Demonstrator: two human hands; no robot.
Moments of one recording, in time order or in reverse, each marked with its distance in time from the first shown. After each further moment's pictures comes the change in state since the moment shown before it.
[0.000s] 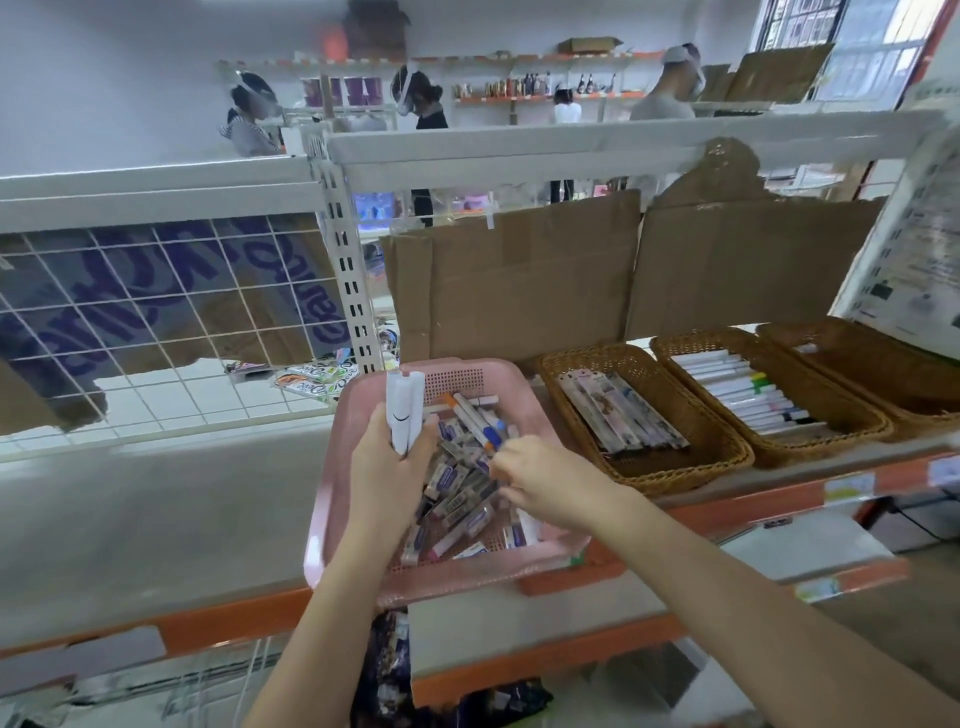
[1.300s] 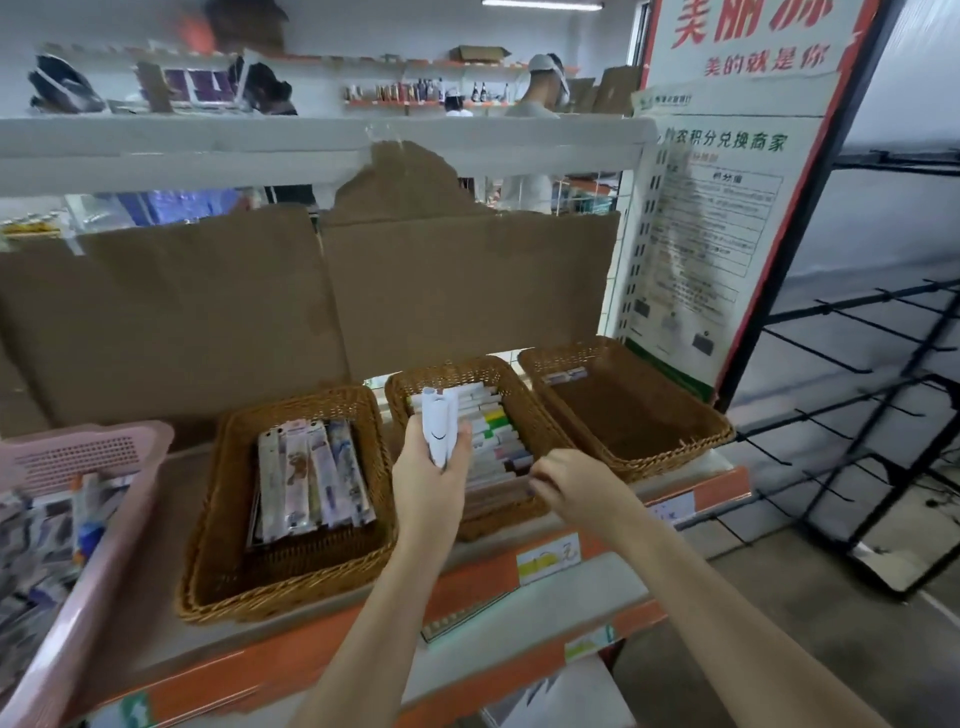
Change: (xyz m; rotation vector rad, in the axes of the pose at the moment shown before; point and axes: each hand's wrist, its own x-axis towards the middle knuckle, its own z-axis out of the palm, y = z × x) left_hand -0.039 0.110 0.425 -0.171 -0.082 0.048; right_hand -0.191 0.400 -0.012 0.082 0.168 0.306
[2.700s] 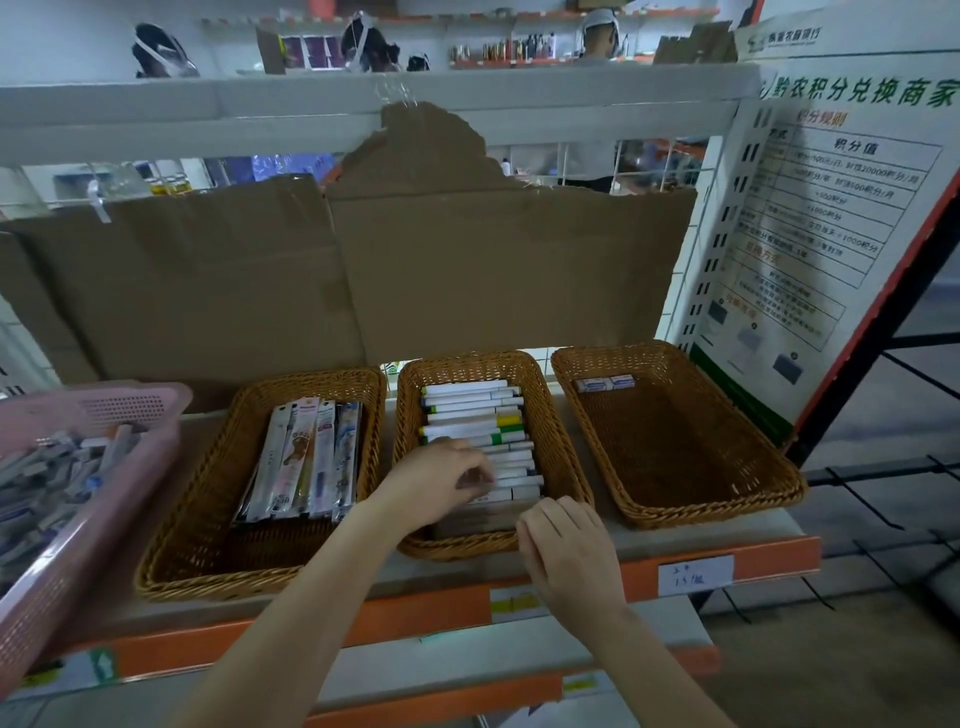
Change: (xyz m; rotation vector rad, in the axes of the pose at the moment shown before) left_hand 0.053 -0.033 0.022 0.921 -0.777 0.160; right_hand -0.008 0.017 0.048 -0.035 0.639 -0.294
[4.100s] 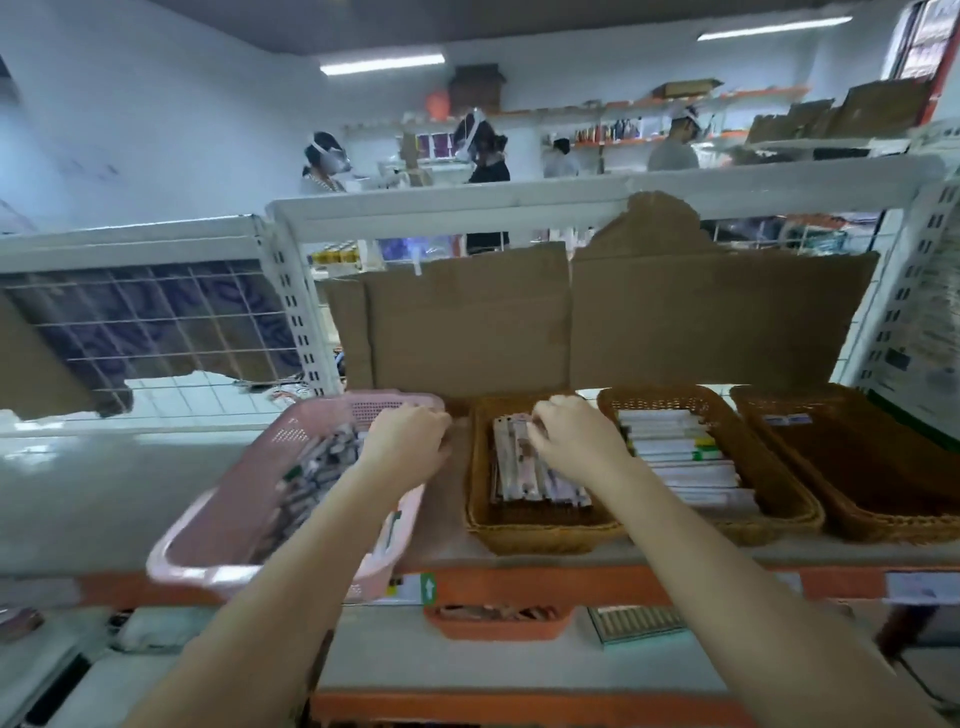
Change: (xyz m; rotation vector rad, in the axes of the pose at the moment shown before) left_hand -0.214 -0.146 -0.143 0.517 0.251 -0.317; right_hand 0.174 -0.209 0.018 0.102 -0.474 0.042
